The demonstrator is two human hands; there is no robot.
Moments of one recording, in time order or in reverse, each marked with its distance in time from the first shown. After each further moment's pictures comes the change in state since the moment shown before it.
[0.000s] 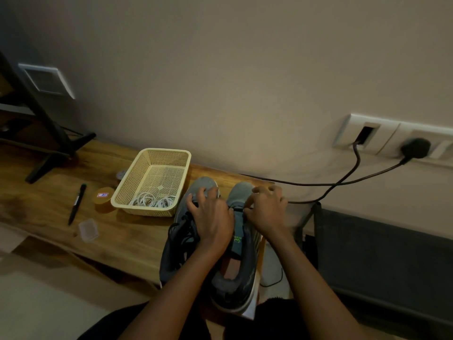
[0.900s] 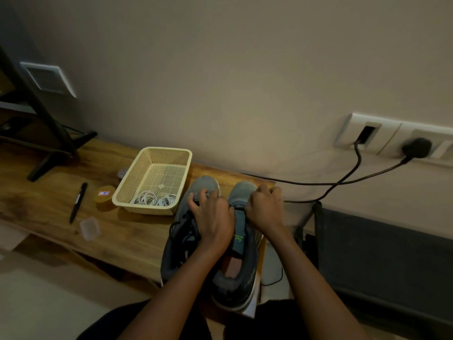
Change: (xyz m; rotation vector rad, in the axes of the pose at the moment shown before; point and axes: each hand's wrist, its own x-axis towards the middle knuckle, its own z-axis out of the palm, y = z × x) left_hand 0.002 -0.001 0.006 0.020 -0.005 -0.001; right_hand 0.003 -0.001 0.010 -0.095 0.037 0.000
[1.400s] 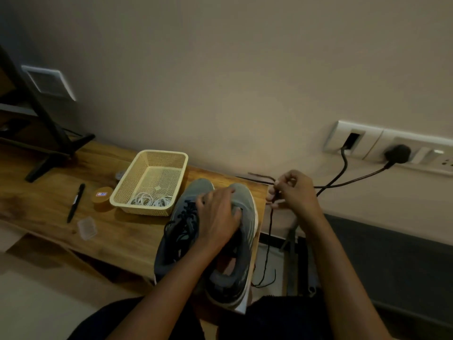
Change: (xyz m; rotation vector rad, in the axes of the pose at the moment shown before) left_hand -0.009 0.007 -0.012 -0.295 0.031 0.189; right_hand -0.022 0.035 -0.085 1.081 0.045 0.260
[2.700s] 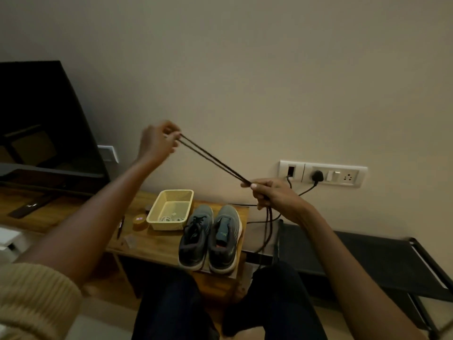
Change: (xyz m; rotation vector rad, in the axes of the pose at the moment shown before) left_hand -0.032 0.047 -0.314 -0.434 0.399 0.131; right_hand -0.186 -0.102 -0.089 0.016 -0.486 -0.354
